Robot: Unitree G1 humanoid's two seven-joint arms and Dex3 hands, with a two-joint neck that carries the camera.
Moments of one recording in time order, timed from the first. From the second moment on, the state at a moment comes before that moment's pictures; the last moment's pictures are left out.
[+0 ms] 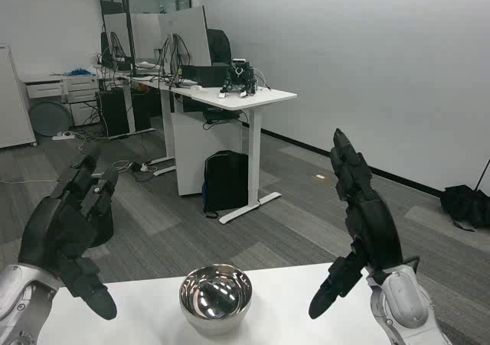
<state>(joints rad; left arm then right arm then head) -0.59 0.26 0.08 0.32 -0.46 -0.29 -0.30 -0.31 -0.43 -0.07 0.05 0.19 -0.53 -0.10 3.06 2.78</state>
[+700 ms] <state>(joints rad) -0.58 0.33 0.03 0.43 -0.45 -0.85 0.22 -0.51 -0.41 0.26 0.33 0.51 -0.93 -0.32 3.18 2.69</state>
